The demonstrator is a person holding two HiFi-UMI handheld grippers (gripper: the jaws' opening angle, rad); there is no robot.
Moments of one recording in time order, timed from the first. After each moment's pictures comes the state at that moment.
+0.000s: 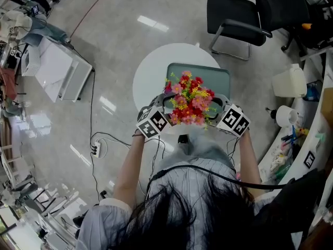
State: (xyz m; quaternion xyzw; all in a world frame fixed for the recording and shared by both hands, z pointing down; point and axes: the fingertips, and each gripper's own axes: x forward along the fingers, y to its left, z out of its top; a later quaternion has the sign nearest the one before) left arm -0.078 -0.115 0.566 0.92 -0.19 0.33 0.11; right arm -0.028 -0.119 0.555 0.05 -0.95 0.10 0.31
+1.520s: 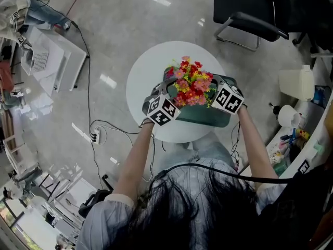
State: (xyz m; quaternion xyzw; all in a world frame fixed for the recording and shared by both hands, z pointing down) left arm -0.084 -0.237 0.667 0.87 -0.27 0.39 0.16; right arm -0.040 -0.248 0.664 -0.03 -0.92 0.10 0.39
